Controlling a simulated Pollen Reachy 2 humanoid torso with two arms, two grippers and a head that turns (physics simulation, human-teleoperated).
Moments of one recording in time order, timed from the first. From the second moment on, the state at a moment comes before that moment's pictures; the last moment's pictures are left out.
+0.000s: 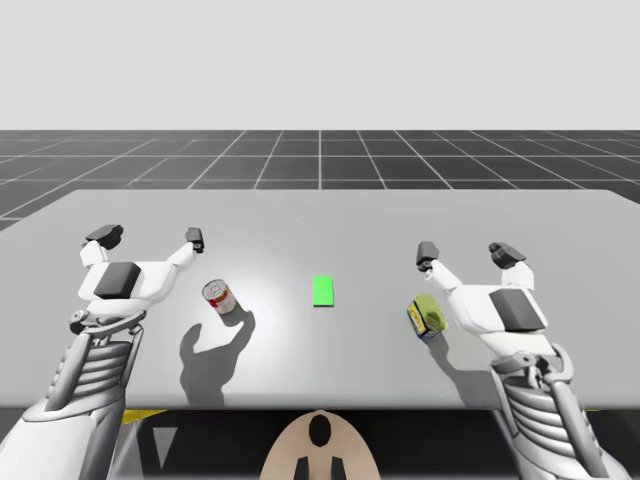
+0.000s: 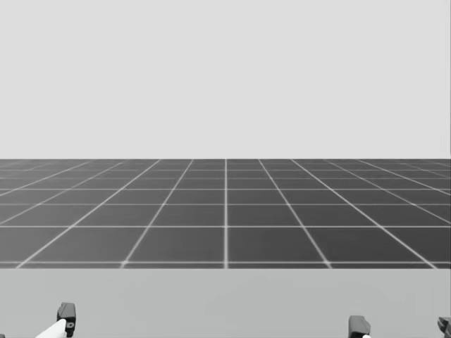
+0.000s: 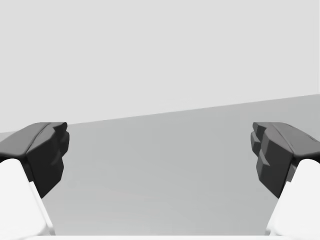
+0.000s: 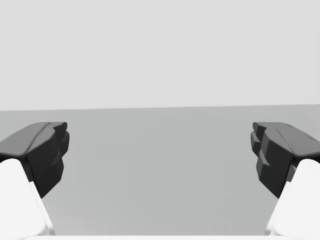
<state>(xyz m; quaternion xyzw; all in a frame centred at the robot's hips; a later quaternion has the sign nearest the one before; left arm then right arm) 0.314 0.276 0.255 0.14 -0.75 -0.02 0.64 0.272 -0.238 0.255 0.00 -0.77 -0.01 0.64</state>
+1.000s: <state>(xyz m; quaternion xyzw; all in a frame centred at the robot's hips) 0.315 0.274 0.254 0.12 -0.74 -0.03 0.66 0.271 -0.235 0.253 0.01 -0.76 0.00 0.65</state>
